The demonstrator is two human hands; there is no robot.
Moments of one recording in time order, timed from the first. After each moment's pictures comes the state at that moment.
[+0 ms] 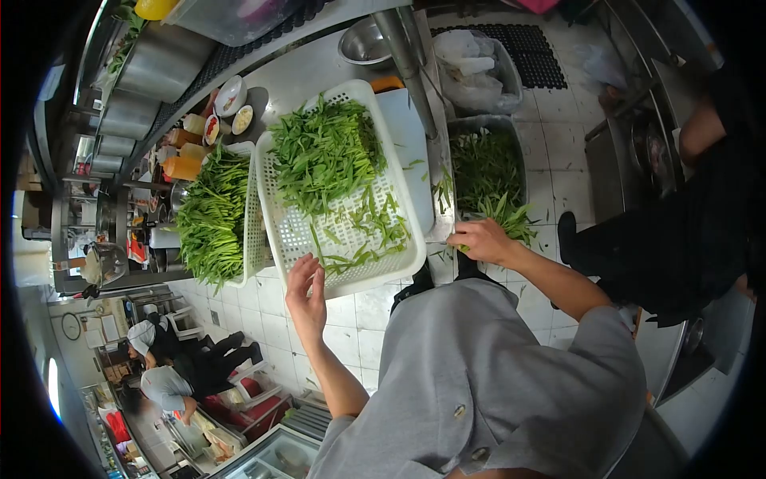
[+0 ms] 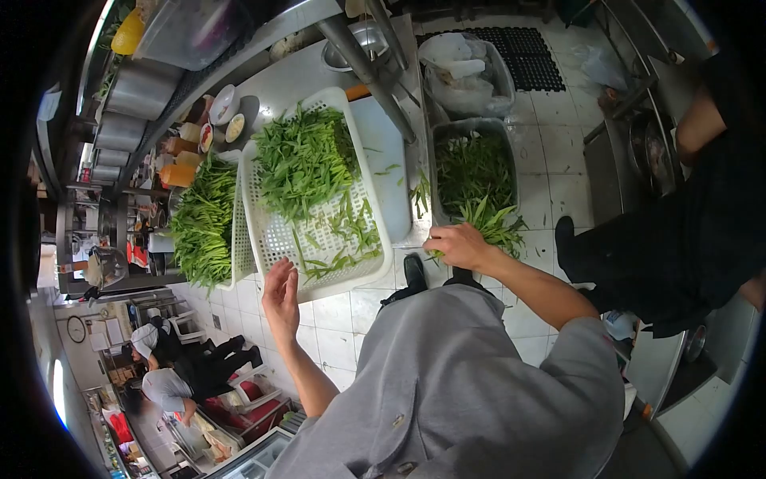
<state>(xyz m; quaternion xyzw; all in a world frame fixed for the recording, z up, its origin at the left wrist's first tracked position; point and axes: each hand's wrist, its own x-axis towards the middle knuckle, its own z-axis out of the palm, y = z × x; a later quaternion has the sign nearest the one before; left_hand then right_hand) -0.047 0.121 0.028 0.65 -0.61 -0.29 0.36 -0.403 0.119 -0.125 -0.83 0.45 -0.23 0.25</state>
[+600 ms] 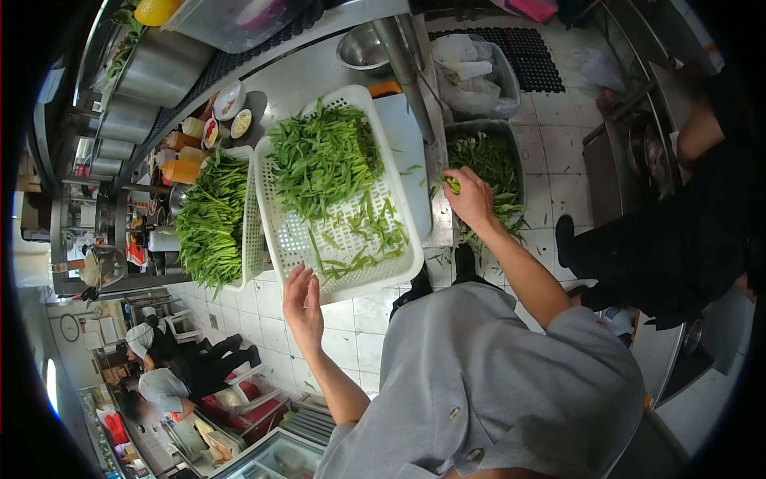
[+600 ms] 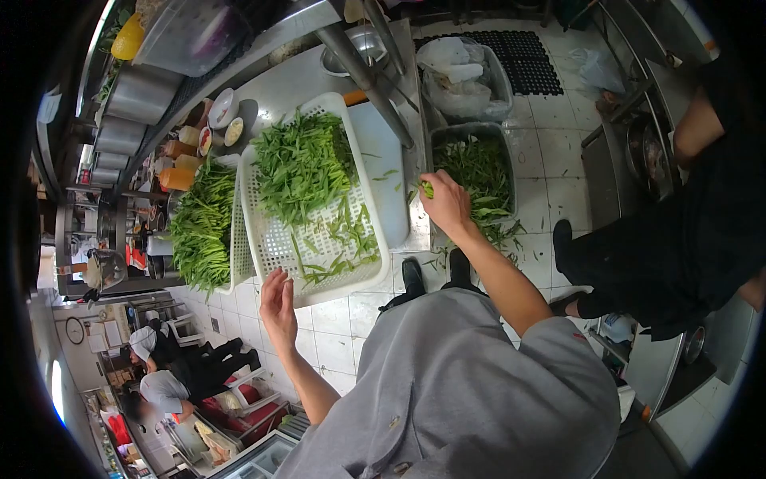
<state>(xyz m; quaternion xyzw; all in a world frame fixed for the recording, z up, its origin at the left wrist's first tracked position) -0.042 0.131 0.026 0.65 -0.59 -0.27 0.38 -0.381 0.042 -0.111 -0.58 0.70 -0.37 0.19</state>
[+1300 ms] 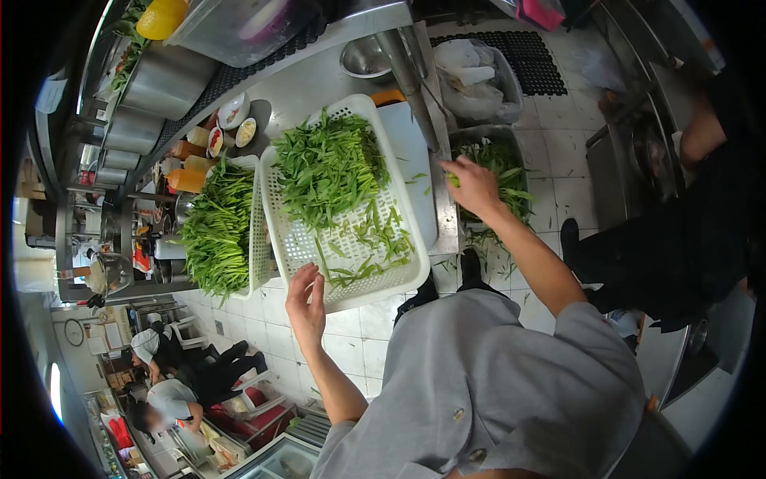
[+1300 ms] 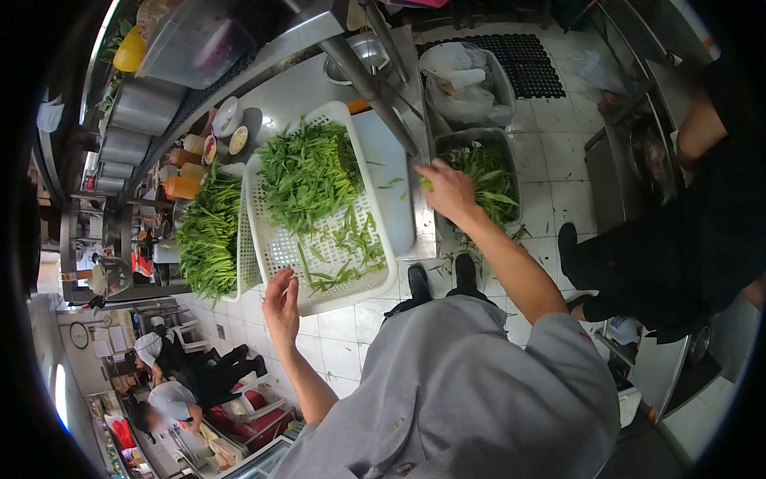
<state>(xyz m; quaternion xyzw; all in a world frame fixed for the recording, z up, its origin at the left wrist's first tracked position) -0.043 0.106 0.034 0.67 -0.59 -0.29 0.34 -0.403 0.012 -0.085 -0.66 0.66 -0.30 0.21</state>
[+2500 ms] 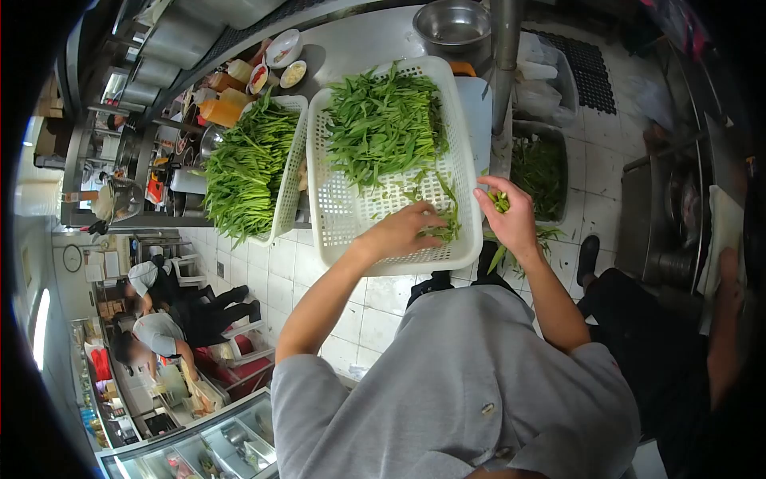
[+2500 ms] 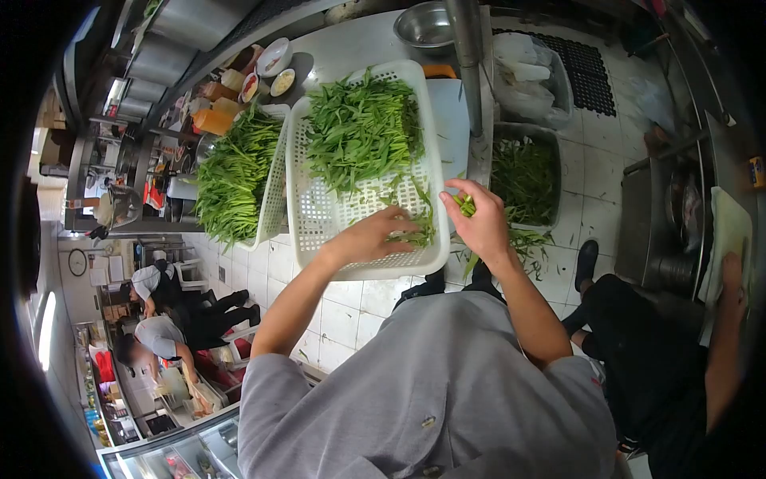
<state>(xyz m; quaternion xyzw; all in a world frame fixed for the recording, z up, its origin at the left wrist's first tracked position) -0.098 0.029 0.009 0.36 -0.85 -0.39 -0.05 -0.334 0.069 -0.023 -0.55 0.57 -0.52 0.32</state>
